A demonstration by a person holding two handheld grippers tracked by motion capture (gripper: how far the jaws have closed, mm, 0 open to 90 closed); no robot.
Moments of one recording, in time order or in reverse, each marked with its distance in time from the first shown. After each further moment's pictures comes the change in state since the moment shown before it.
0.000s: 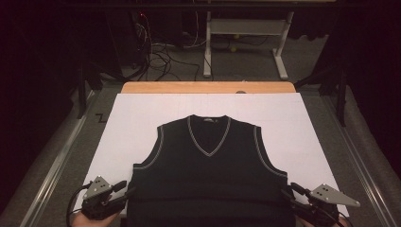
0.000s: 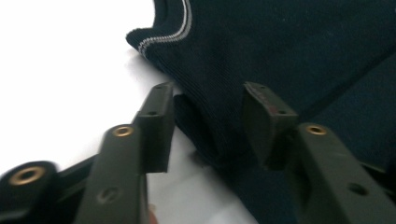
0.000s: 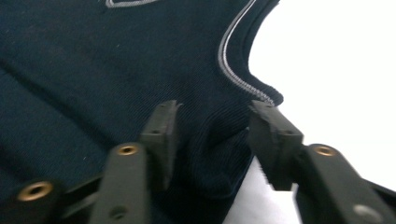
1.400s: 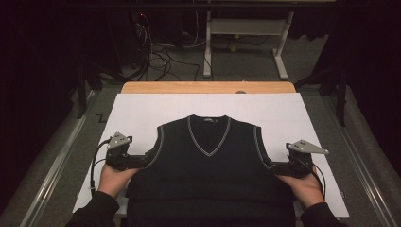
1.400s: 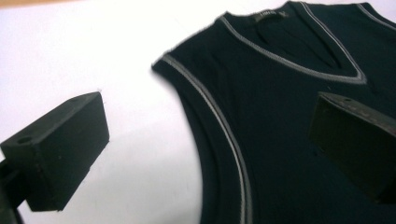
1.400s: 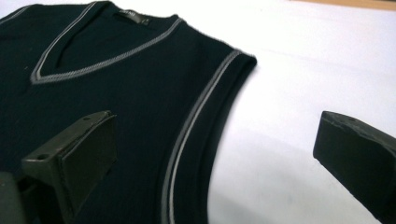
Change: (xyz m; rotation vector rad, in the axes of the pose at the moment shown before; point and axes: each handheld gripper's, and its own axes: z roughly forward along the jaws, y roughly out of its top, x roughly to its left) left arm 0.039 0.100 0.078 -0.137 0.026 -0.006; right arm -0.033 0.077 0.092 -0.021 -0.054 0.026
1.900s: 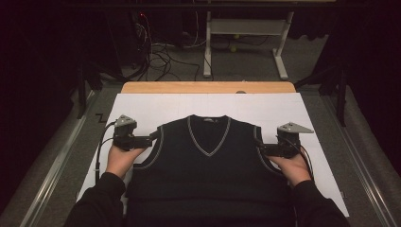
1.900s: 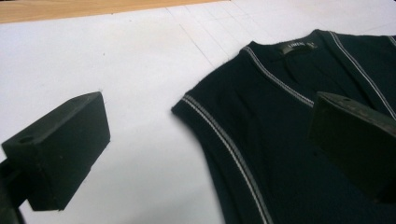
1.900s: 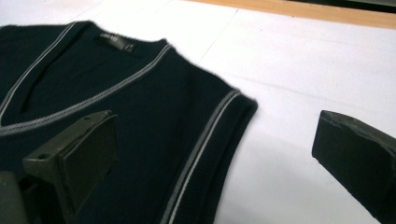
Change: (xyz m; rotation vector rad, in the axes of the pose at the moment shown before) left arm 0.021 0.037 0.035 0.022 0.023 -0.058; right arm -0.007 0.035 0.045 0.011 -0.008 0.021
